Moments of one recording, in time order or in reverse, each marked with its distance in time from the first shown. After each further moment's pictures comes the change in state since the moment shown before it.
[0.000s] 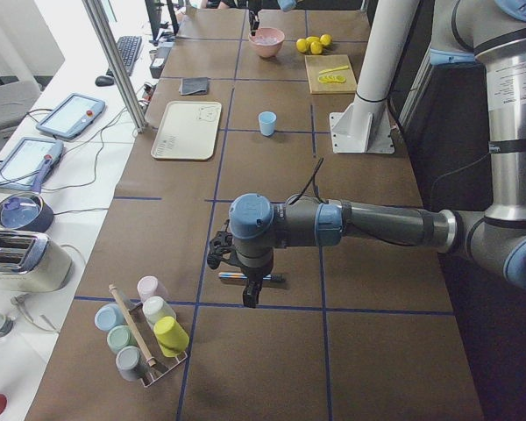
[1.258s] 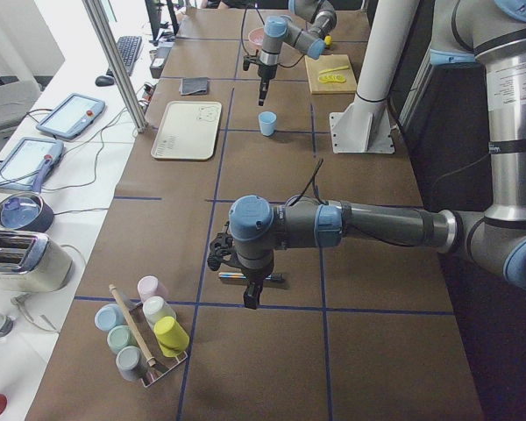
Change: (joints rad) left arm 0.002 0.000 0.006 0.005 0.000 0.000; right arm -0.650 0.720 -0.116 -0.236 -0.454 0.930
